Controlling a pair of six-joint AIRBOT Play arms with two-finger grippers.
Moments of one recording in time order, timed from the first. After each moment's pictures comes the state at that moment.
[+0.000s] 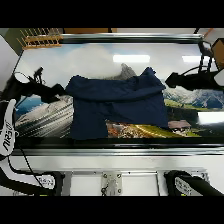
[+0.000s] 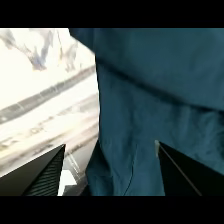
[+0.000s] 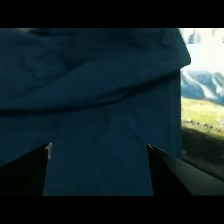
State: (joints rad) left arm 0.20 -1.63 1.35 1.04 -1.17 -1.45; right arm -0.08 -1.14 1.25 -1.22 1.05 1.45
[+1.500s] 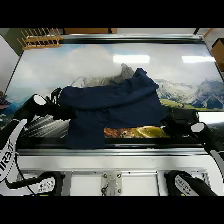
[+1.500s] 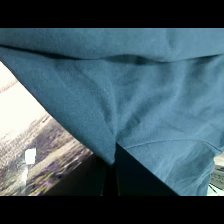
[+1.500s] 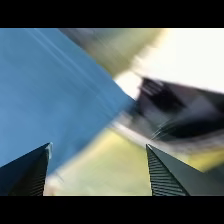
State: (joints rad) left arm 0.07 -1.41 0.92 1.04 -1.02 -1.34; right arm -0.23 -1.08 0.43 -0.97 0.59 1.82
